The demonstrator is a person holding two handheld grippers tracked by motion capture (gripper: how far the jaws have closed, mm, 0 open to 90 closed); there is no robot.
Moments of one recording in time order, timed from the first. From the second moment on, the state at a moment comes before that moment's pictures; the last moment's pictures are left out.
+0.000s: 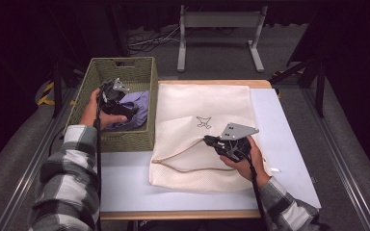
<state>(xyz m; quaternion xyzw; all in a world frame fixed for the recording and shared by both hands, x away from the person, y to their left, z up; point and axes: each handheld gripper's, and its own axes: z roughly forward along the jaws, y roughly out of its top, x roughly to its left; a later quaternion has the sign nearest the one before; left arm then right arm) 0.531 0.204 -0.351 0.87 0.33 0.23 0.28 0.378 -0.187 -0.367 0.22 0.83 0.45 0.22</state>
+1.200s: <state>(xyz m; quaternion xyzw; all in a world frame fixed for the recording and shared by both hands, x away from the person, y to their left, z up) 0.575 0.205 -0.406 0.93 0.34 0.09 0.12 0.371 -0.177 -0.386 0.22 0.86 0.41 0.20</state>
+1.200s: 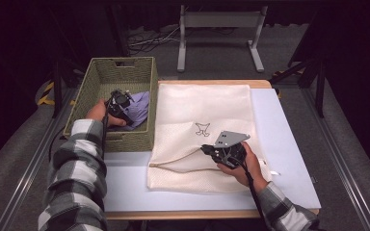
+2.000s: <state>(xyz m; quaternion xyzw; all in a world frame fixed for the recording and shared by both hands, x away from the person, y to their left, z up) 0.532 0.213 -0.340 0.88 0.33 0.22 0.26 0.379 -0.180 -0.385 0.23 0.85 0.43 0.21</state>
